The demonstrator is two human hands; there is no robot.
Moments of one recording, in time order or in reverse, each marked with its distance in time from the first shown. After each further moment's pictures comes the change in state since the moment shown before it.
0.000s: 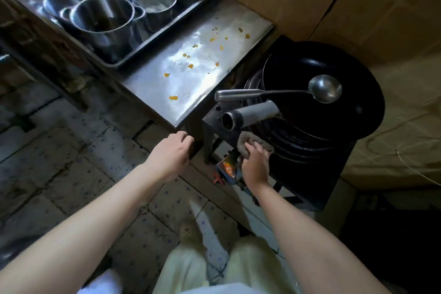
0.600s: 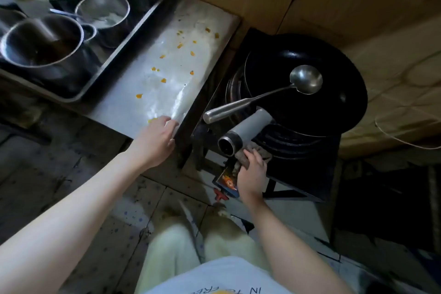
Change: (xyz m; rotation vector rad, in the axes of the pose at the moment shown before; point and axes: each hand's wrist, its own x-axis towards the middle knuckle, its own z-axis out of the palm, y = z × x) left_hand 0.097 -0.056 -0.041 -0.017 0.038 0.161; right_hand 0.005 -0.019 0.027 0.120 0.237 0.305
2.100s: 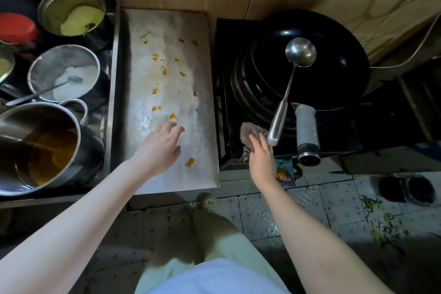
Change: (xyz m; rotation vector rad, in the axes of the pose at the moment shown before) left_hand 0.115 -0.133 -0.067 0.108 -0.219 0.461; right_hand 0.020 -0.116 0.090 -0.196 0.119 0.262
